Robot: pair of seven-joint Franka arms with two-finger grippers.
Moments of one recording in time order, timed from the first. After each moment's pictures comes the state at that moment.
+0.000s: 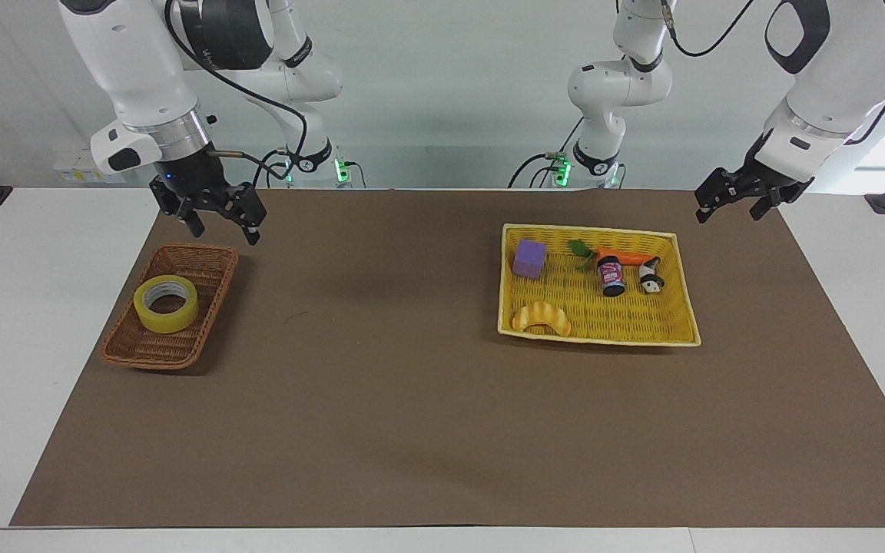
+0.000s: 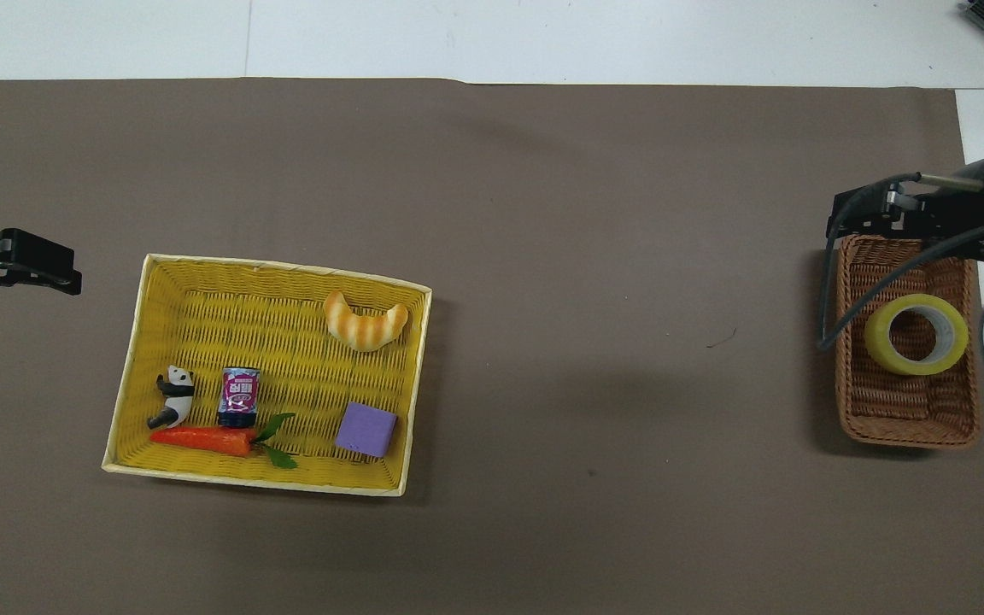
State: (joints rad) left arm 0.01 0.04 -0.05 -1.53 -0.03 1.50 -0.06; right arm 0.08 0.04 -0.05 -1.55 0.02 1.70 0.27
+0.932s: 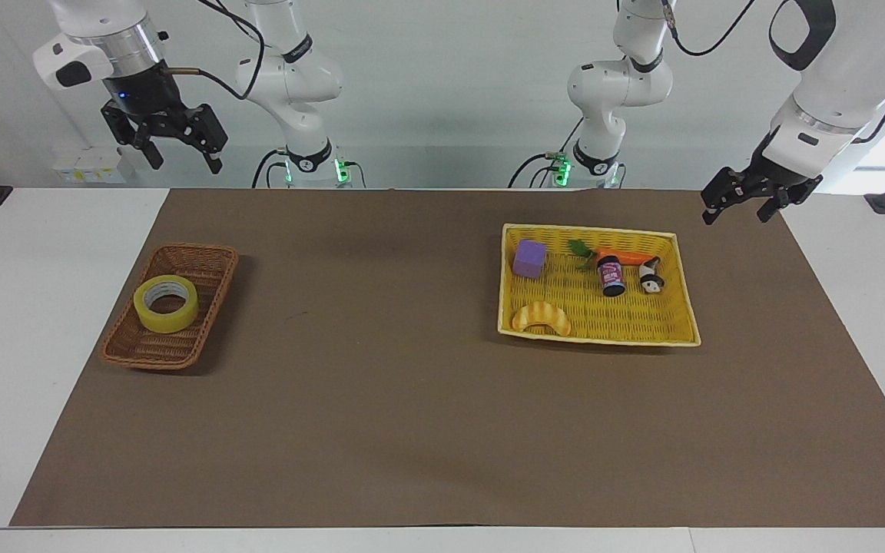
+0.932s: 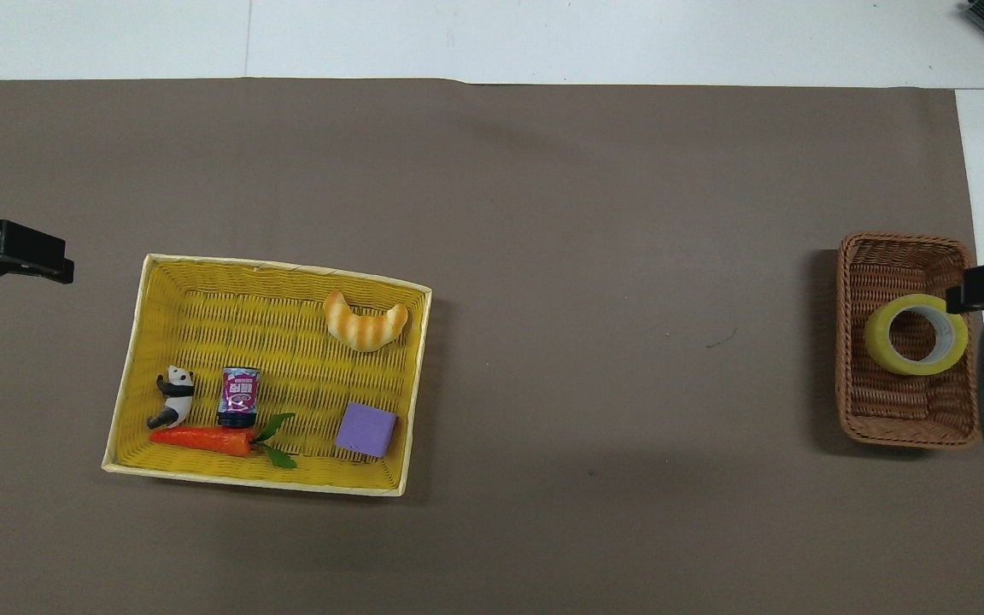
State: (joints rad) left arm 0.00 0.04 -0.04 -1.52 -0.03 1.54 -0.01; right arm 0.03 -0.08 -0.09 -1.52 0.01 1.46 0.09
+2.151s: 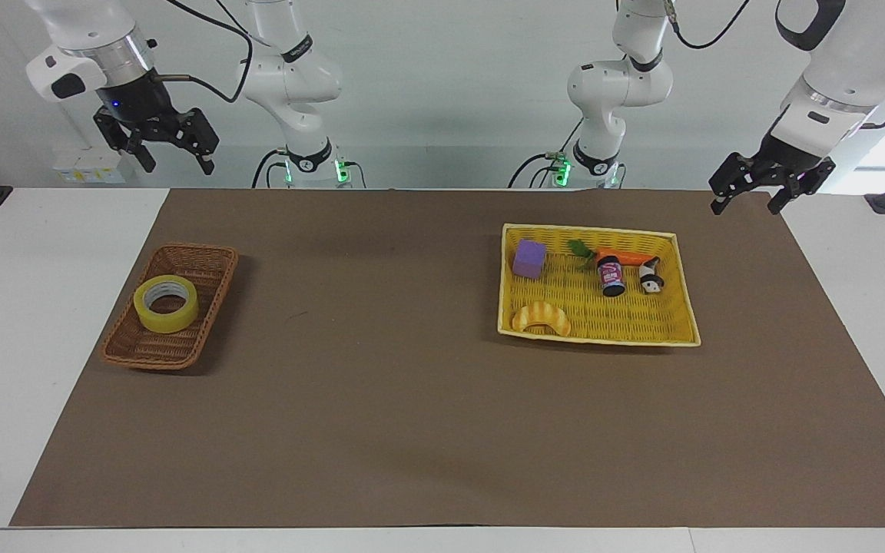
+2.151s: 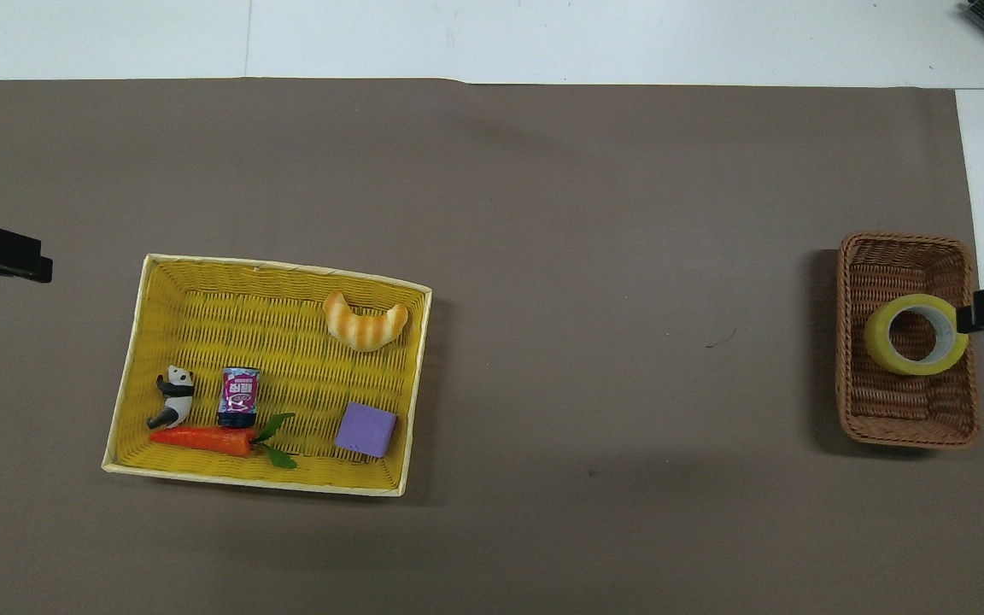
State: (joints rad) left arm 0.00 0.01 -0.02 -1.51 -0.03 1.54 0.01; right arm 0.01 -0.10 -0.09 -1.57 0.01 1.46 0.02
